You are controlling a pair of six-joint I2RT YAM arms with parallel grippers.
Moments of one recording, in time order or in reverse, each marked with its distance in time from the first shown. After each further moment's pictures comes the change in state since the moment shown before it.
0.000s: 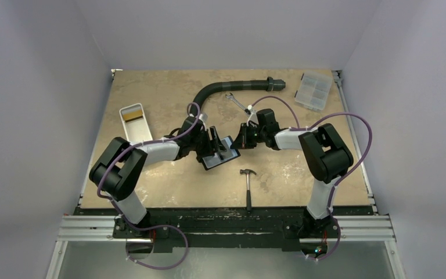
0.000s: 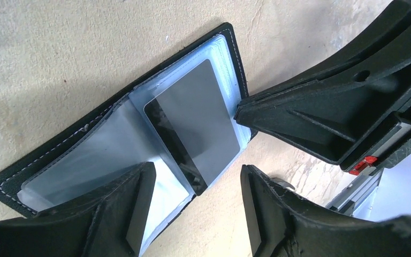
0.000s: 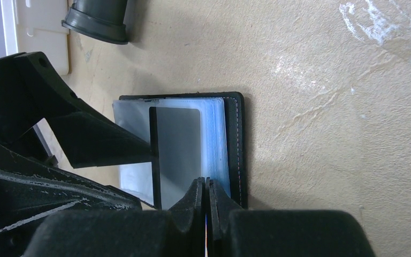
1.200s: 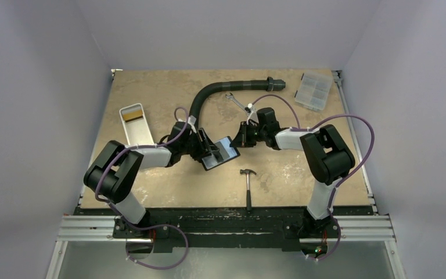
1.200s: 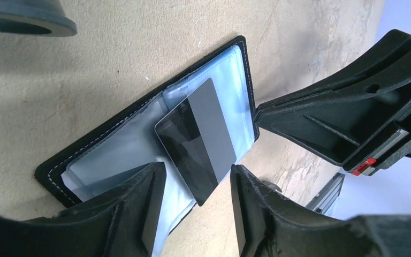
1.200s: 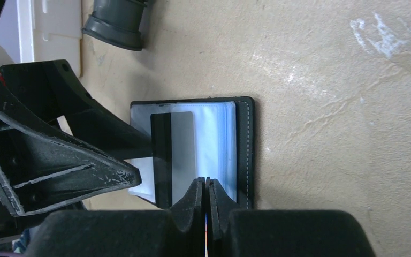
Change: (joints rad) left arm 0.078 -0.048 -0.157 0.200 0.068 -0.111; right arm 0.002 -0.022 0.001 0.014 -0.011 0.014
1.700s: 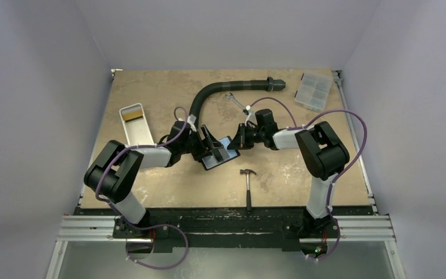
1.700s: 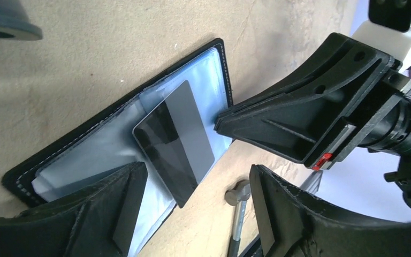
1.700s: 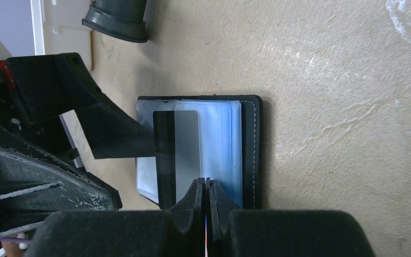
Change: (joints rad) left arm 0.008 0.019 -0.010 0.085 0.039 -0.059; right arm 0.000 0.071 0.011 0.052 -0.075 0.048
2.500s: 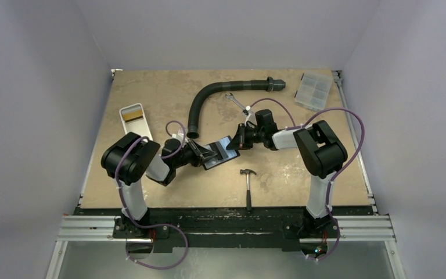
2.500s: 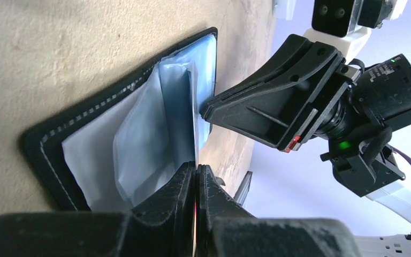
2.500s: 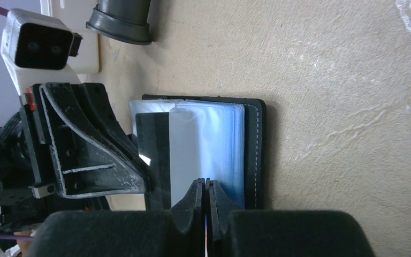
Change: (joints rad) left arm 0.037 0.196 -0.264 0.729 0.102 -0.325; right arm 0.000 0.025 0.002 0.039 -0.027 0.029
